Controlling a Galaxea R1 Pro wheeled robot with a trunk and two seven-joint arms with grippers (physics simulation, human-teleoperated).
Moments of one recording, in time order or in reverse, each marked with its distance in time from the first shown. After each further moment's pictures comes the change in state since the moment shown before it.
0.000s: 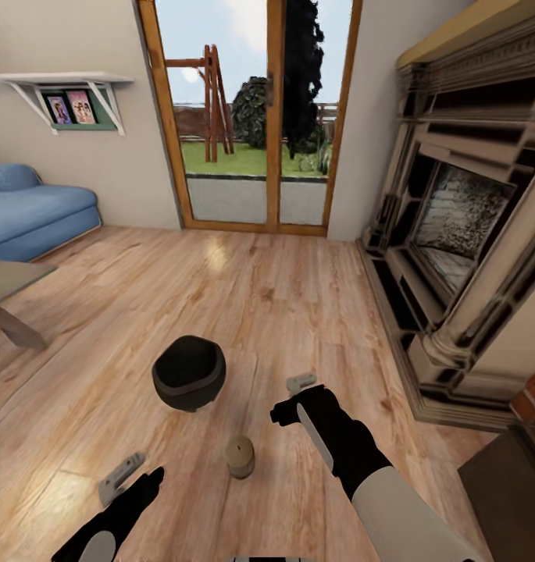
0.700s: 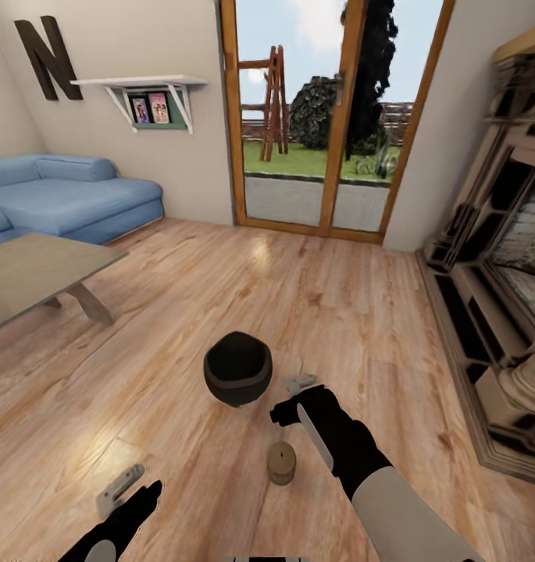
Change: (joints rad) left arm 0.009 0.005 -0.002 0.054 -0.011 -0.005 0.007; right arm 0.000 0.000 0.000 0.000 -0.002 0.001 -0.001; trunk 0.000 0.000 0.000
